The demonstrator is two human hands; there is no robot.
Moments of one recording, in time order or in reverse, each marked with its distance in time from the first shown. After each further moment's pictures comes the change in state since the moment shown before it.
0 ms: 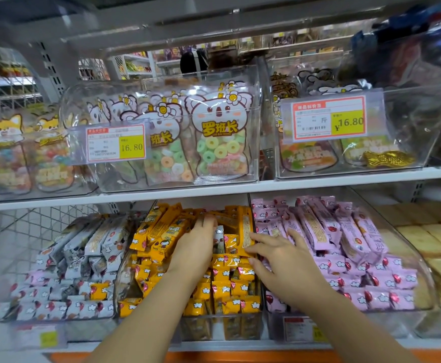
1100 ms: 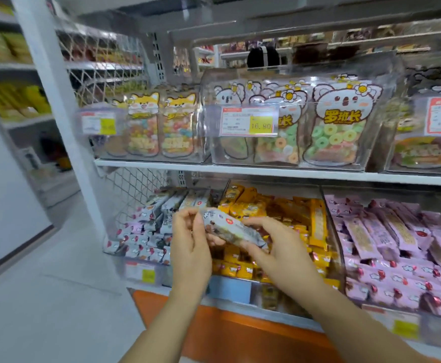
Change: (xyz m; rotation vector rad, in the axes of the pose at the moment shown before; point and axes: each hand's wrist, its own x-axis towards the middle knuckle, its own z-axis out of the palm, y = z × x) left_hand -0.114 -0.072 -0.078 -1.026 0.643 -0.243; right_hand 0.007 -0.134 0.031 0.415 0.174 -0.236
